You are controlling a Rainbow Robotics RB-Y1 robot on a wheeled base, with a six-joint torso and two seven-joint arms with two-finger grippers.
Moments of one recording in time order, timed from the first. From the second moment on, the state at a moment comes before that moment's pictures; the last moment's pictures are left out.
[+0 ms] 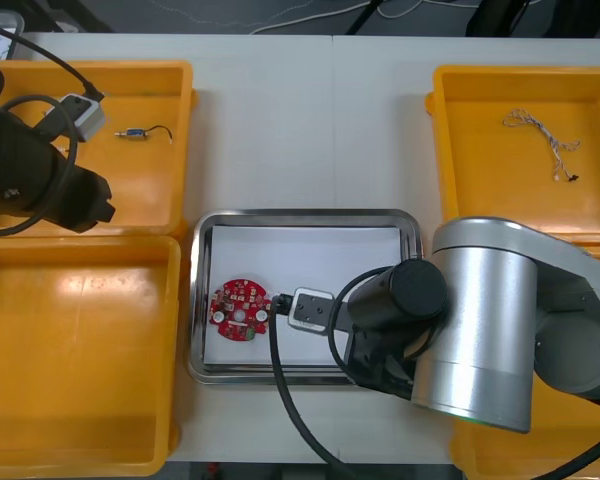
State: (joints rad) right arm -0.65 -0.65 0.90 -2.34 -0.57 1.76 1.54; left arm -0.48 0.69 0.05 -2.11 0.73 1.91 -1.44
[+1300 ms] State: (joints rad) right arm -0.66 -0.59 0.99 -2.08 -0.52 1.59 1.81; left arm -0.60 0.69 0.15 -1.67 0.66 1.89 -1.73
